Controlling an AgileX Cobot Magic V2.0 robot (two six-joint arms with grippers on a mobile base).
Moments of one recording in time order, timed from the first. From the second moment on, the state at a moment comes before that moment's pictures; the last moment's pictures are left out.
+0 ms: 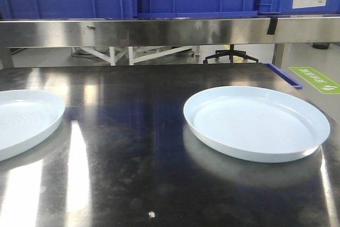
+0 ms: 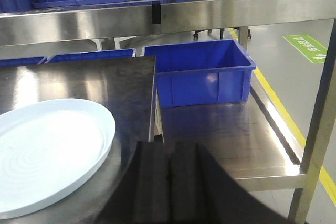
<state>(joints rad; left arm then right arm) 0.04 0.00 0.01 0.08 0.12 -0.15 0.00 -0.01 0.03 -0.09 0.15 0.21</state>
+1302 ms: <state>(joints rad) -0.08 0.59 -0.68 0.24 0.42 -0.15 0.00 -0.01 0.03 -0.09 0.15 0.21</state>
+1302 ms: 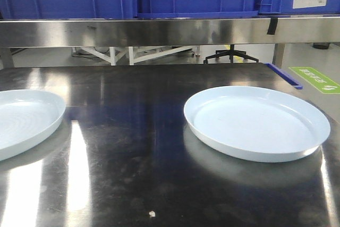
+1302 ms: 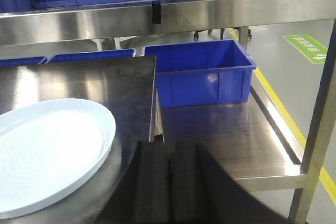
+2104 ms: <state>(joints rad) -0.13 0.95 -1.10 0.31 0.79 -0.15 0.00 -0.01 0.03 -0.09 0.15 0.21</state>
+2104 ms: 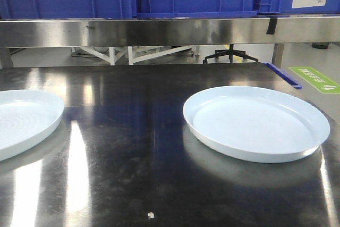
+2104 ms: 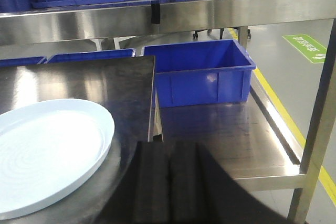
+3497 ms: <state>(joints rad) -0.13 0.95 -1.10 0.31 0.86 -0.15 0.00 0.31 -0.58 -0.11 0.37 0.28</state>
